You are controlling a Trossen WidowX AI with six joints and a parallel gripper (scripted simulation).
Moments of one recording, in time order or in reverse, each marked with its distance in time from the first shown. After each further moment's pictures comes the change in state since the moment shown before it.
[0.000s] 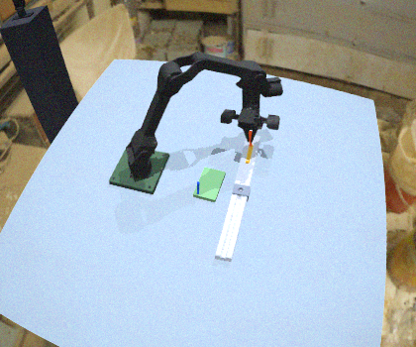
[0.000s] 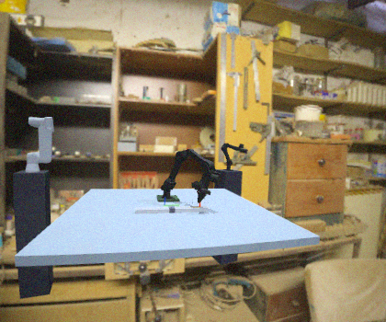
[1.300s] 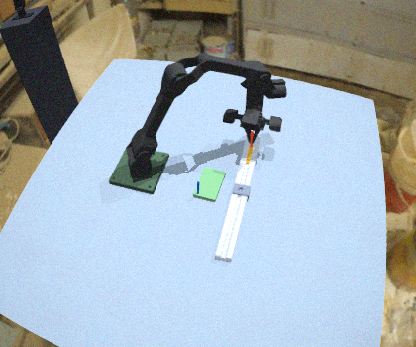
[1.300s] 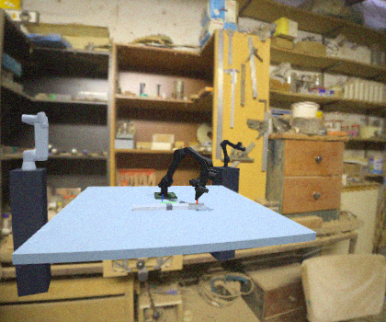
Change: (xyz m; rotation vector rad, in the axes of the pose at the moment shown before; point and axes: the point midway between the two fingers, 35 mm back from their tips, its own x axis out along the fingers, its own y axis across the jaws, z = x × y) arm 0.001 0.005 0.000 -0.017 -0.006 -0.053
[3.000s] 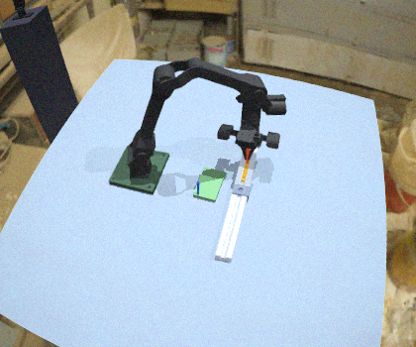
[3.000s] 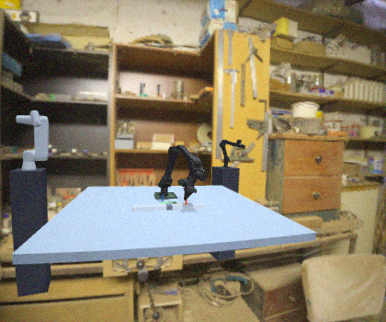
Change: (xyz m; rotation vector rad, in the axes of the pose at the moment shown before) arm 0.022 0.001 0.072 0.006 -0.002 0.004
